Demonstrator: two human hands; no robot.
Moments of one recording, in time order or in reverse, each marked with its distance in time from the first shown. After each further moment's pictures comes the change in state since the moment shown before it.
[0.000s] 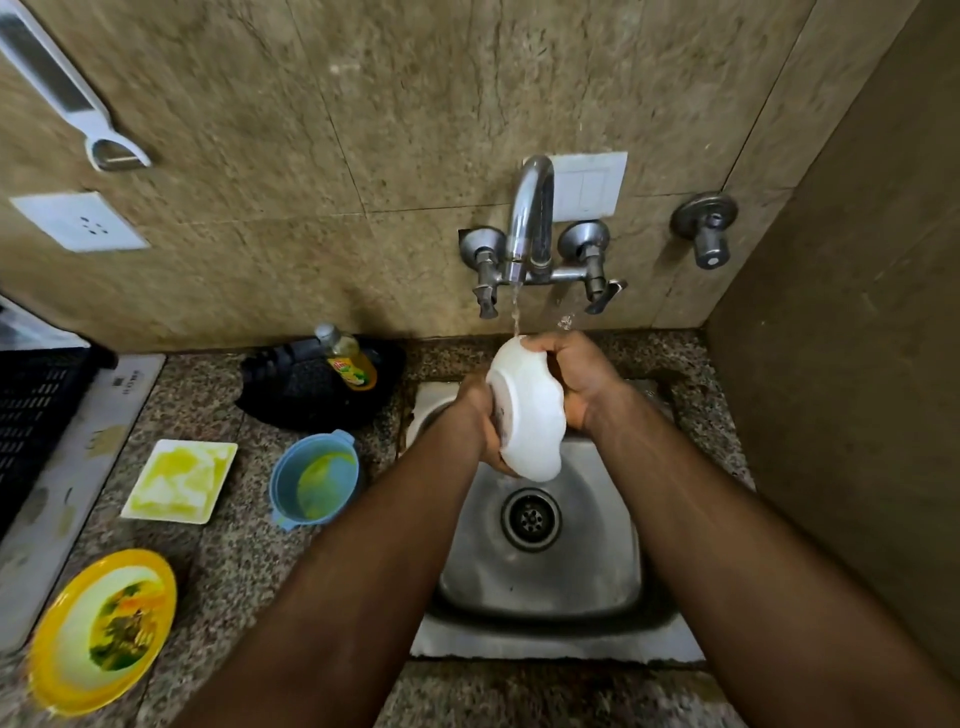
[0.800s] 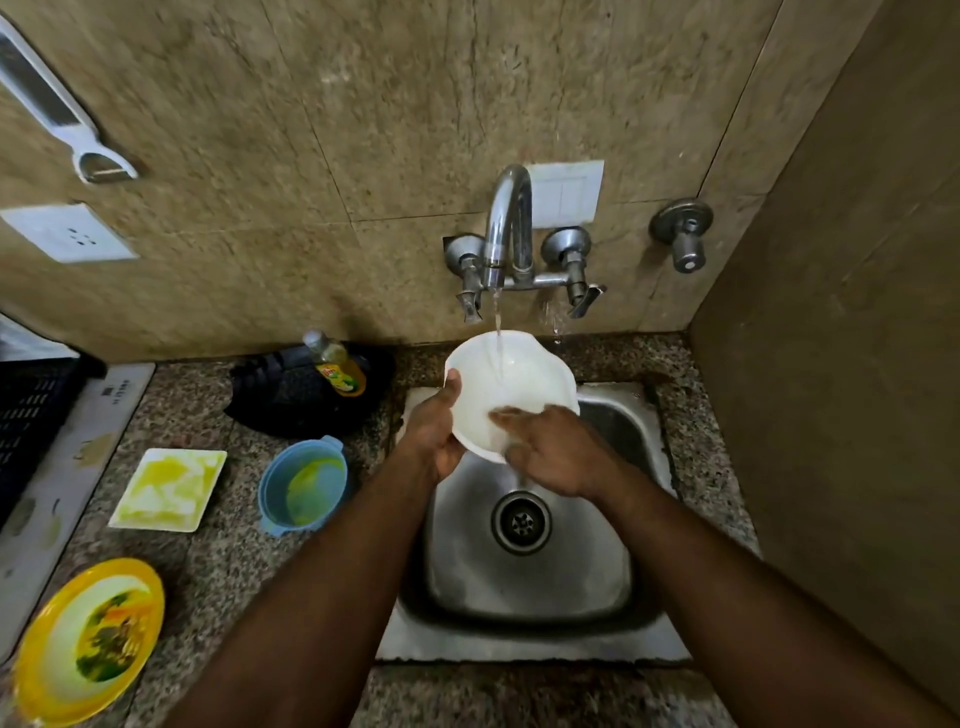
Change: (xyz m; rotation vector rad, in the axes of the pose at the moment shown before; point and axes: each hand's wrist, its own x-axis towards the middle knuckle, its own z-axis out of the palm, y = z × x) left_hand 0.000 -0.030 -0.037 -0.219 -0.253 0.403; right_hand -0.008 0.065 -0.054 -1.659 -0.115 -0.633
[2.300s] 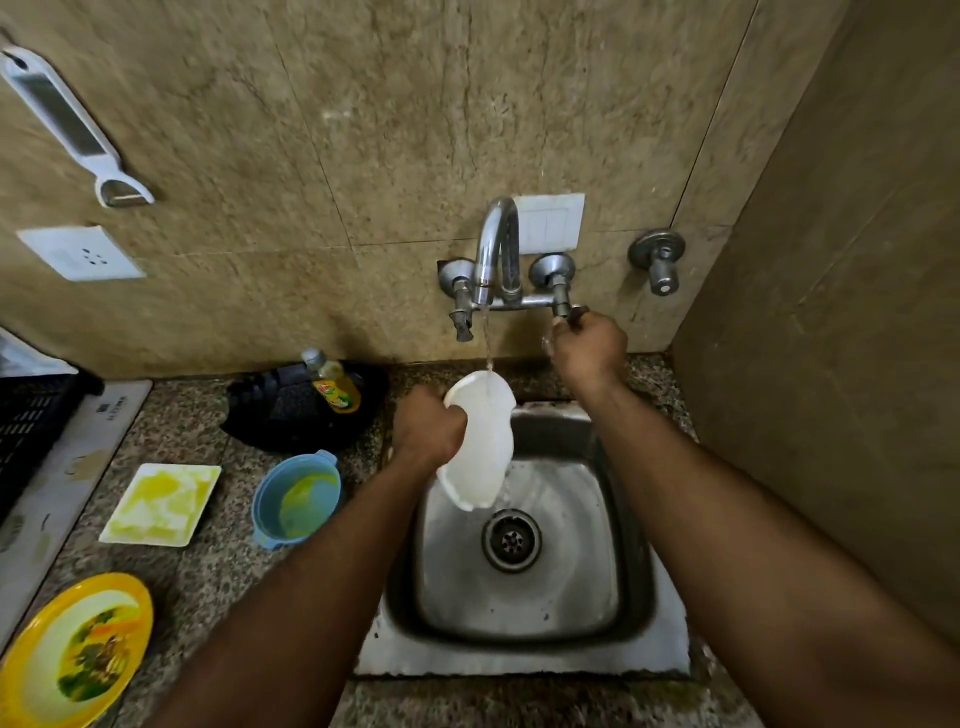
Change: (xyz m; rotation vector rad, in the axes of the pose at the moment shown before) left_hand -0.037 0.028 0.018 1.106 0.403 0.394; right_hand 0.050 0.011 -0.090 0.585 0.771 0.595
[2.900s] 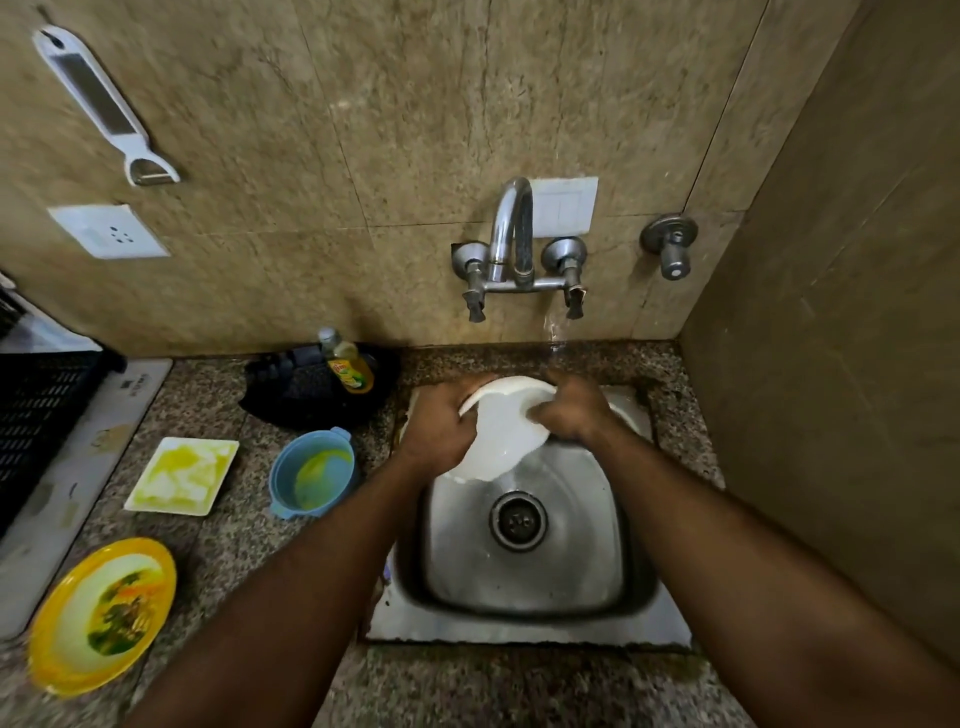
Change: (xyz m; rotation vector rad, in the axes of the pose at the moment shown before) left_hand -0.031 -0.020 -0.013 -0.049 -0.113 0.549; right_hand -0.059 0.044 0.009 -0.385 -0.494 -0.037
